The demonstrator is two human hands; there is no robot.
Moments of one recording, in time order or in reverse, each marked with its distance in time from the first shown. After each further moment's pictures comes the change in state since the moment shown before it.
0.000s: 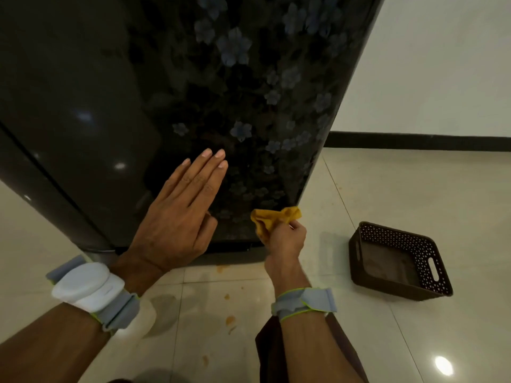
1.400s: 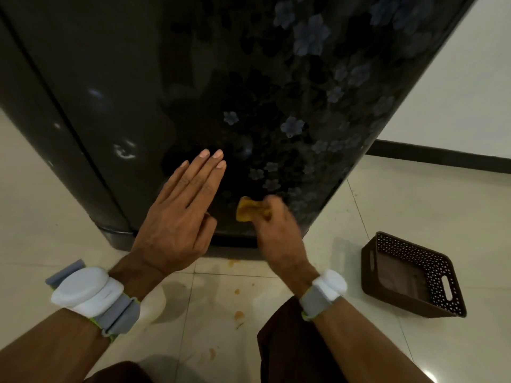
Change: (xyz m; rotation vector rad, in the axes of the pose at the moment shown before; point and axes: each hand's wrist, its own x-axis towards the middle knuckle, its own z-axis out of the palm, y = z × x) left_hand -0.042 -0.028 0.009 -0.074 0.034 -0.162; right_hand -0.056 -0.003 0.016 -1.171 -0.589 -1.266
